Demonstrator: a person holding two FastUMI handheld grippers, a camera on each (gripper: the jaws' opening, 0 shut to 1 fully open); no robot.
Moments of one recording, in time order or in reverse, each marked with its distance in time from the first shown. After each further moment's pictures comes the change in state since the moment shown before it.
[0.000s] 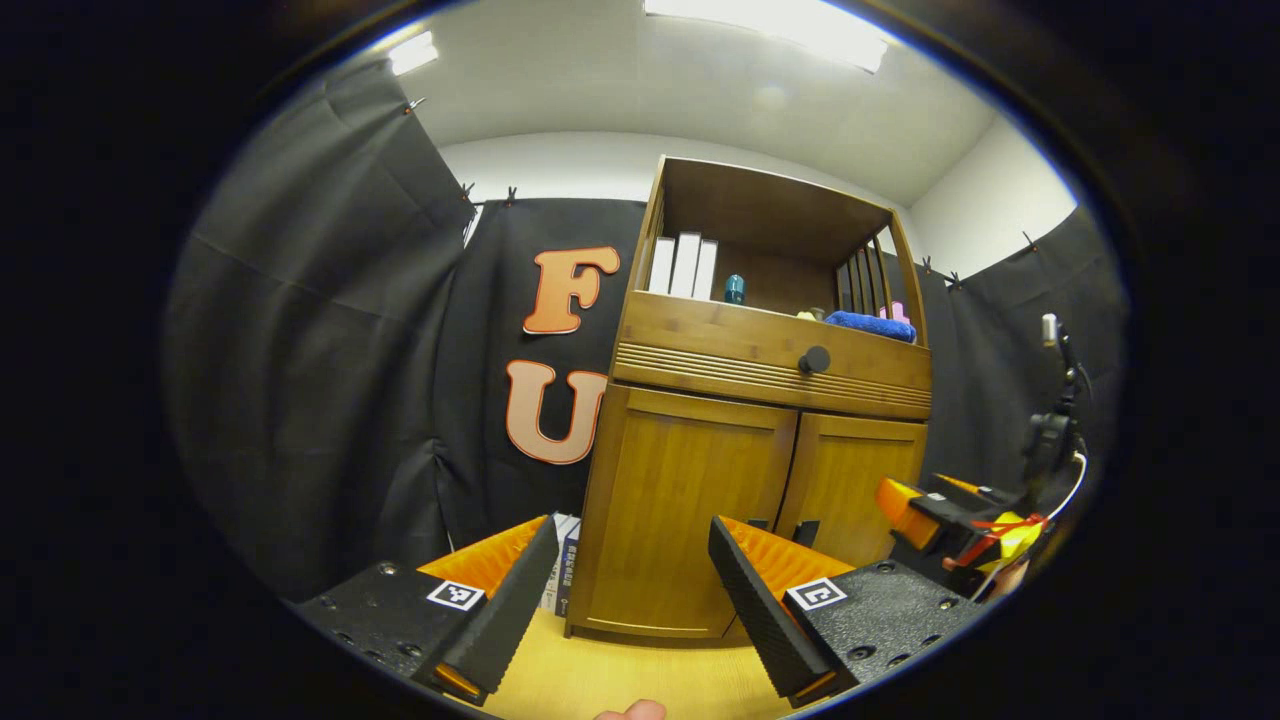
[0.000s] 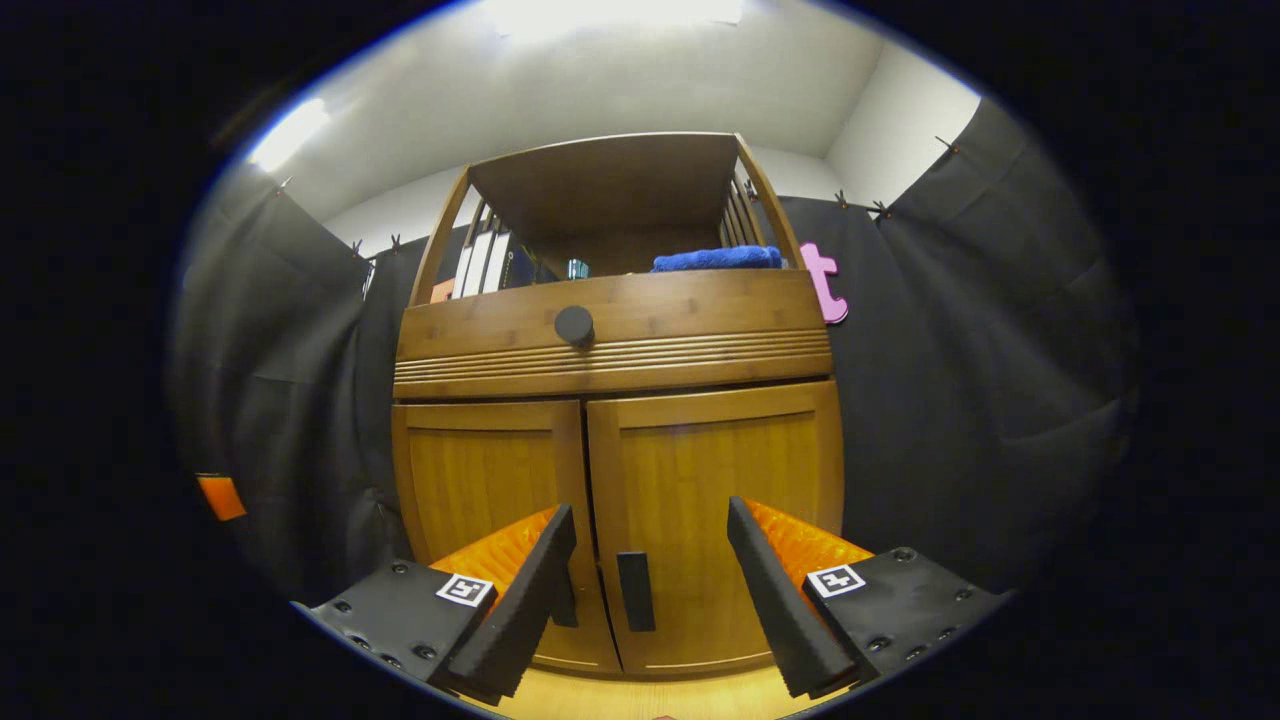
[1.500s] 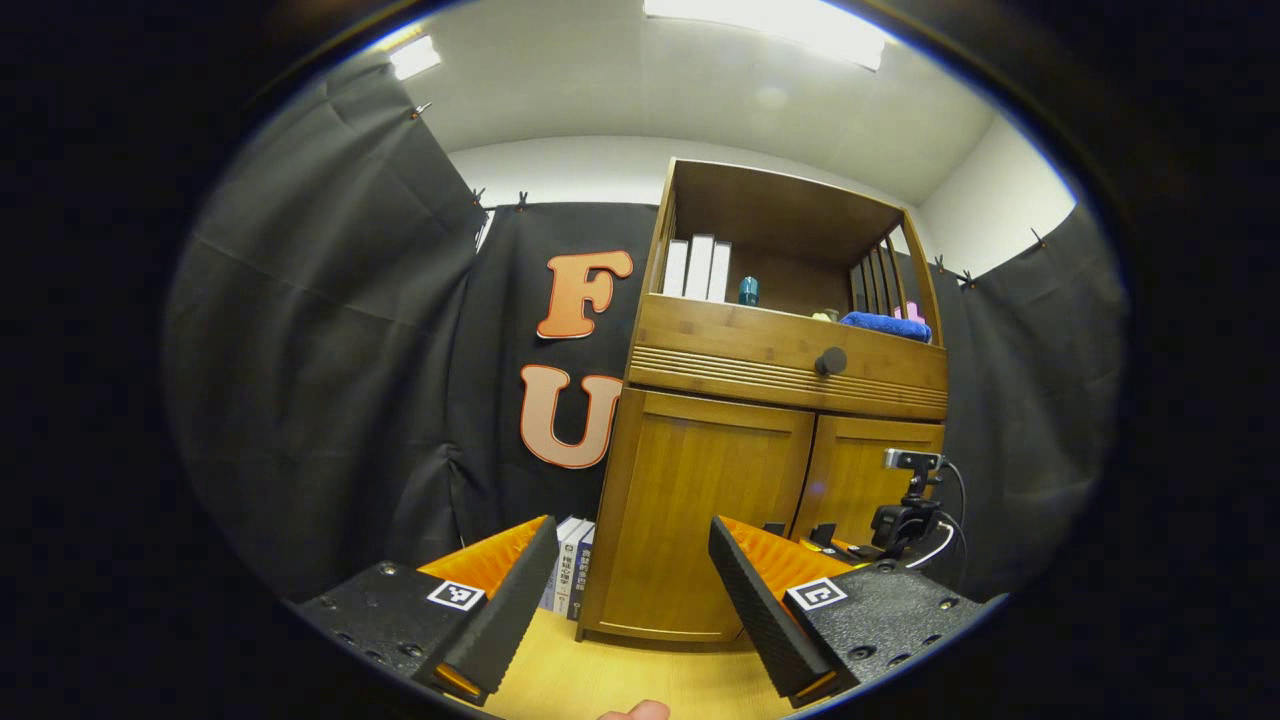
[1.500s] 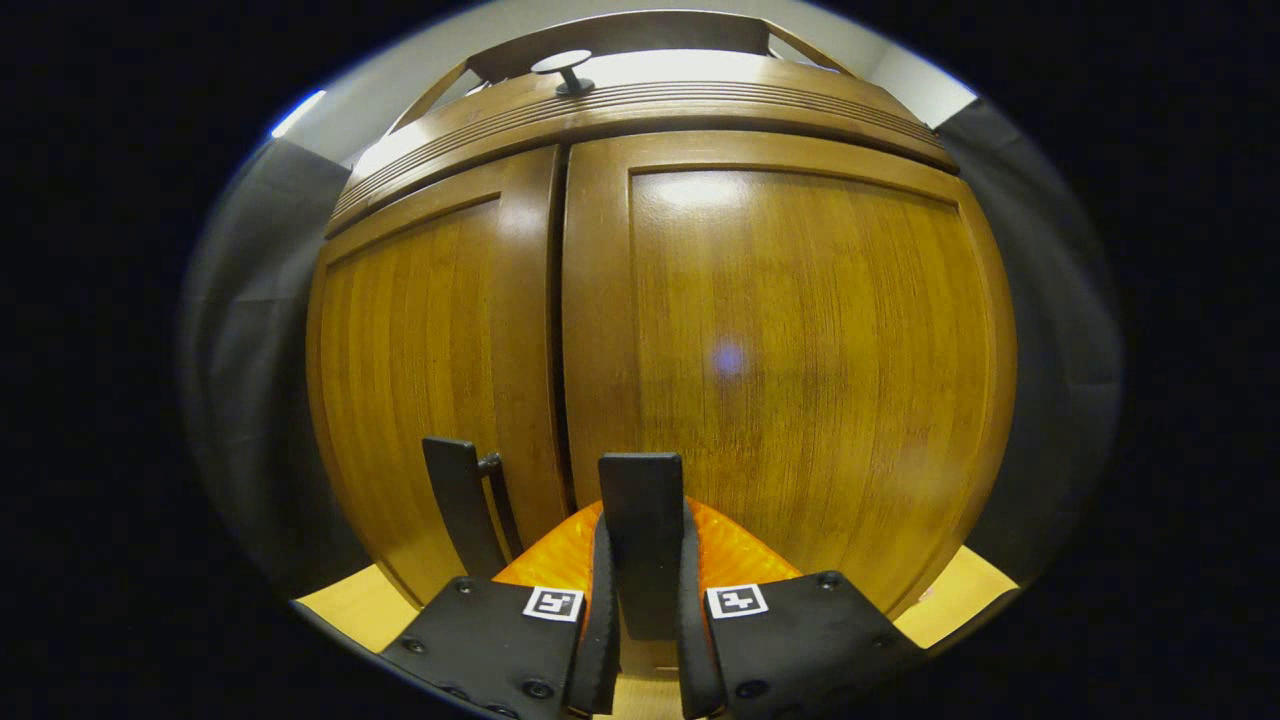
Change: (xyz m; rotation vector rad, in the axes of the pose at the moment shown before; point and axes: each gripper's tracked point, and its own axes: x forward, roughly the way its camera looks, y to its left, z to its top) left arm 0.001 0.009 0.001 -0.005 -0.004 0.026; right arm 0.128 0.006 -0.151 -0.046 0.242 0.059
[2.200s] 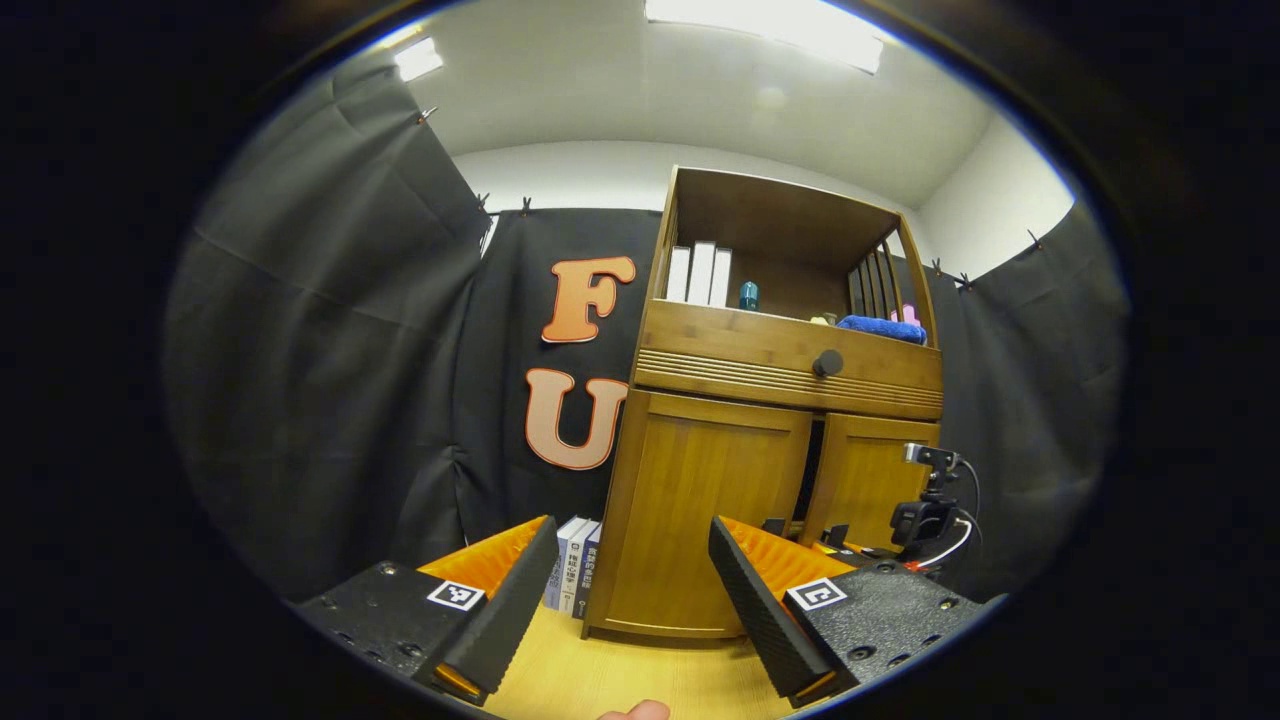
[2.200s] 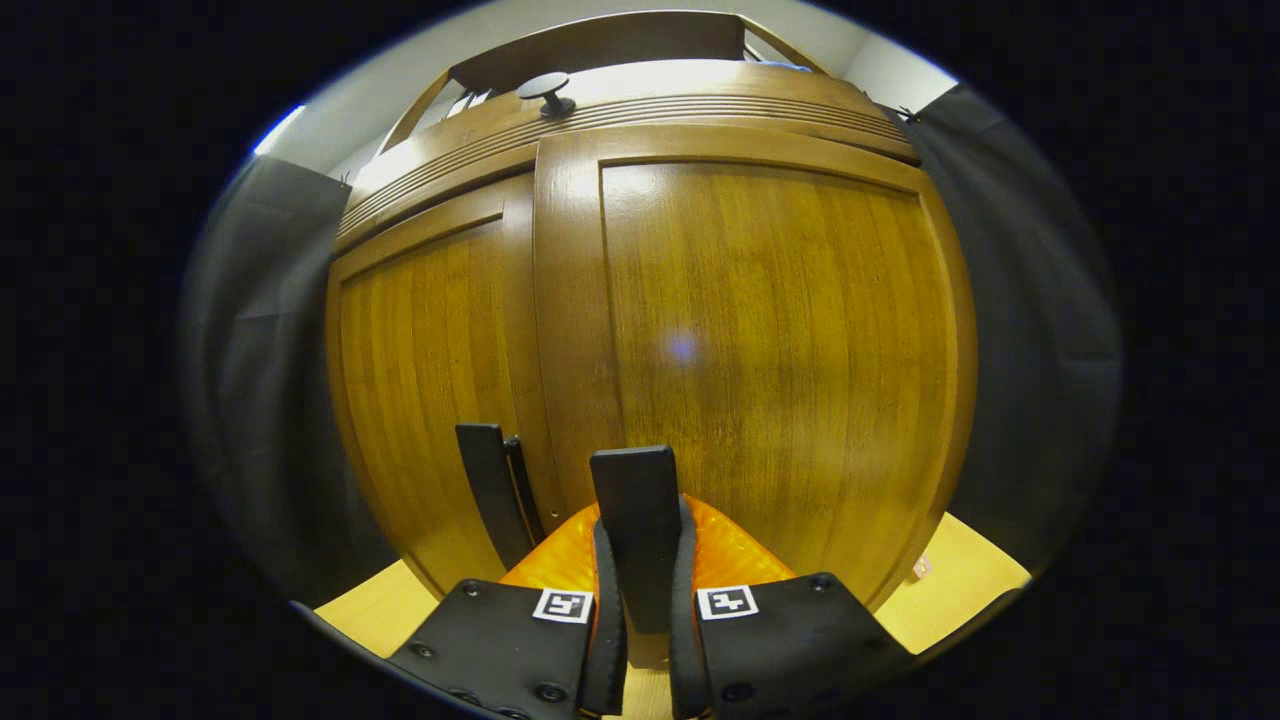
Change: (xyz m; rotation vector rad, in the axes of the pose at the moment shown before) left arm -0.020 0.008 0.002 0.025 -0.013 0.003; right arm -0.024 0.001 0.006 0.078 0.027 0.018
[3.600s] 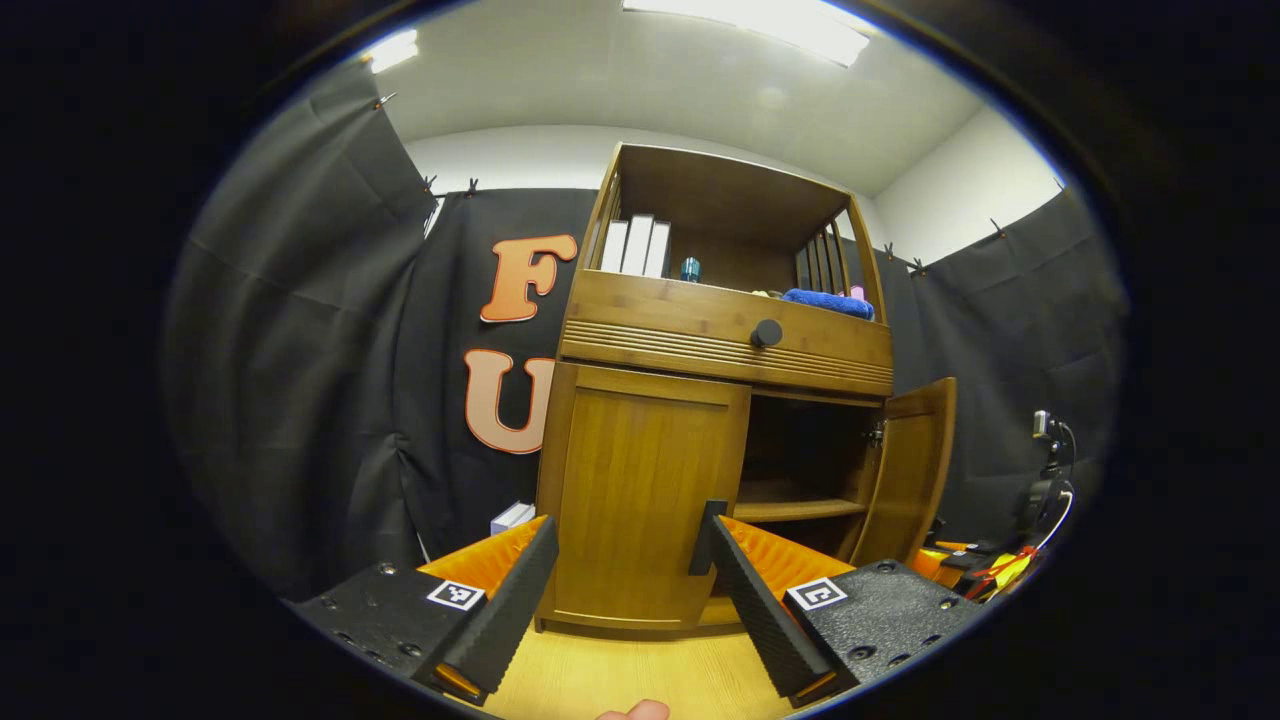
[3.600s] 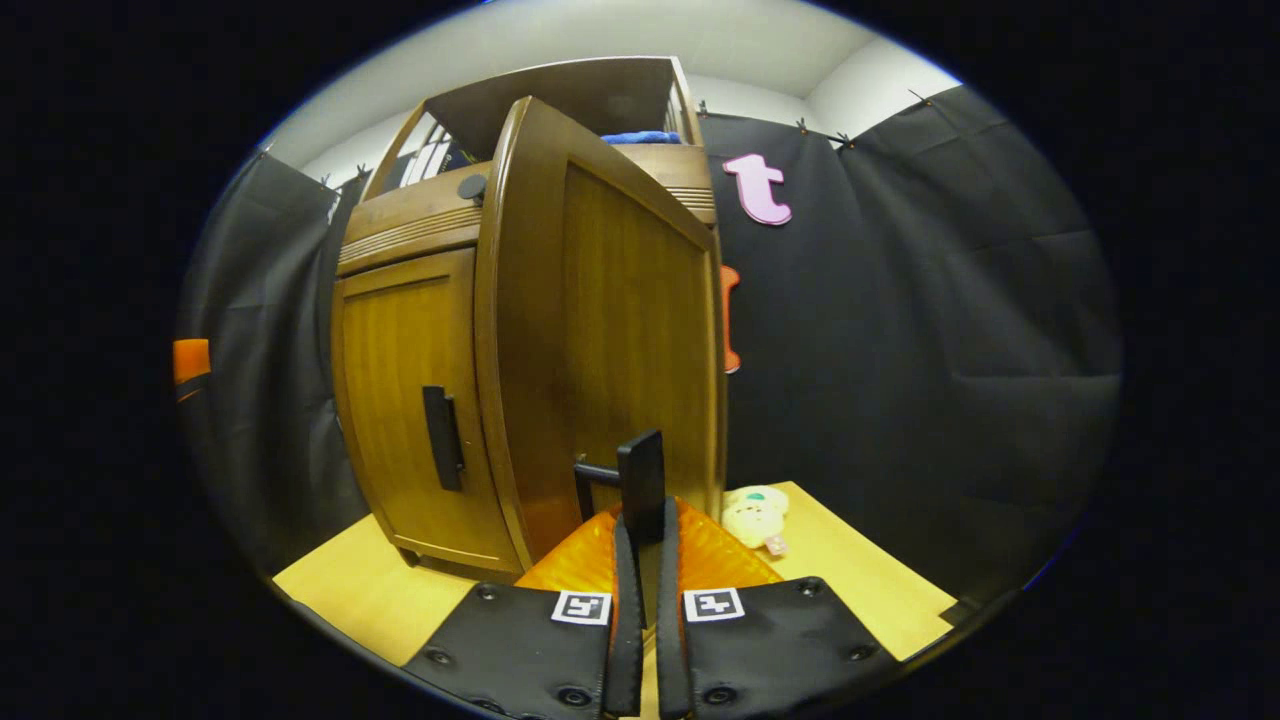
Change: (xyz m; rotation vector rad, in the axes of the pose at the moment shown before) left arm 0.016 -0.056 -0.031 -0.014 0.047 -0.162; right arm -0.138 -0.110 0.023 -0.060 -0.035 -0.182
